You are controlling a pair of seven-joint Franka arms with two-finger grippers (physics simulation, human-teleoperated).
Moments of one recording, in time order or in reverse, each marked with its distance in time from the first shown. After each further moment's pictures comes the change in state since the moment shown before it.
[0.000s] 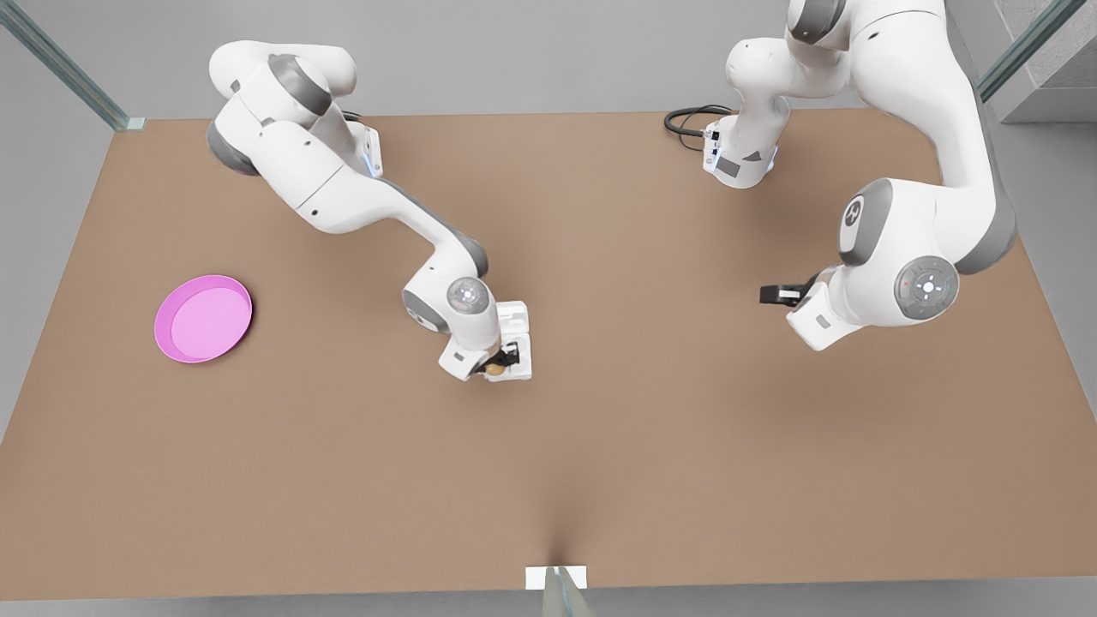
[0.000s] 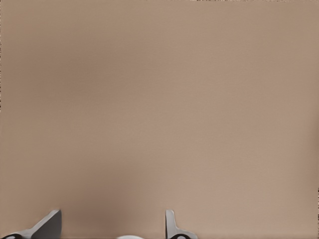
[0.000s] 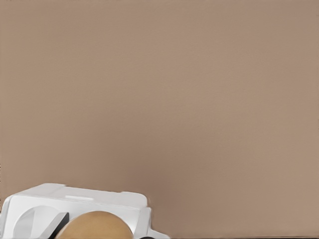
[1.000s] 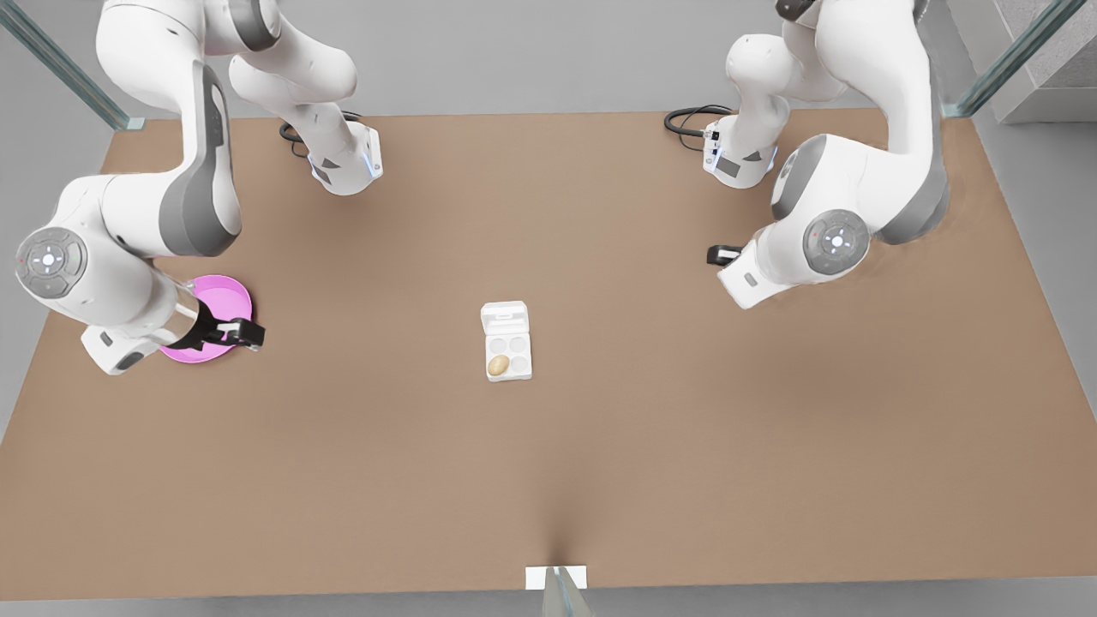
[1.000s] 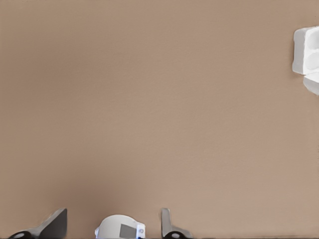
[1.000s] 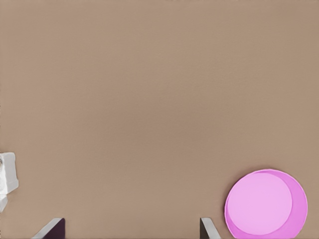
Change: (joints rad) left arm -0.260 -0.014 -0.002 -0.019 -0.032 -0.043 -0.196; right arm -0.076 -0.479 -0.556 0.332 0.643 -0.823 -0.789
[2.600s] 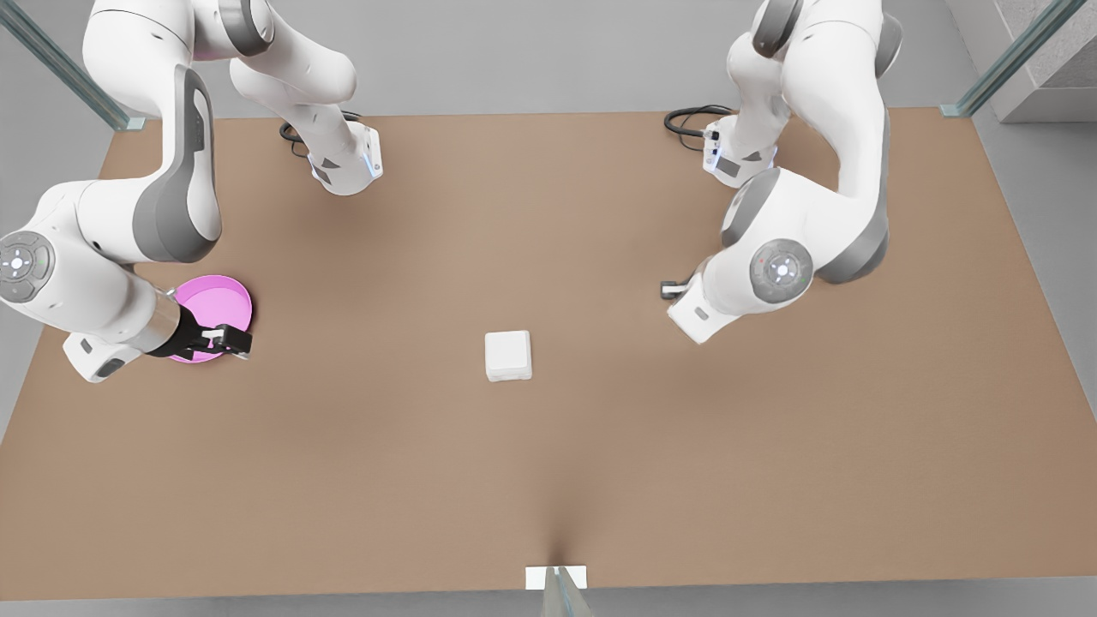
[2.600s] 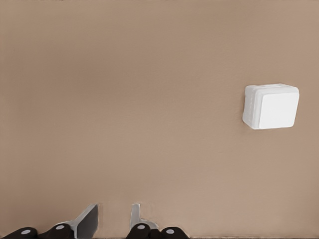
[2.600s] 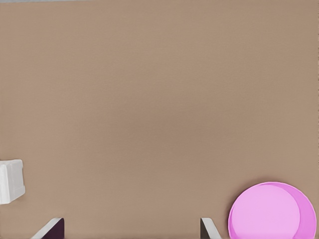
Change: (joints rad) left arm 0.023 0.119 0.026 0.228 -0.070 0.028 -0.079; right arm -0.101 -0.006 0.061 -0.008 0.020 0.025 -0.044
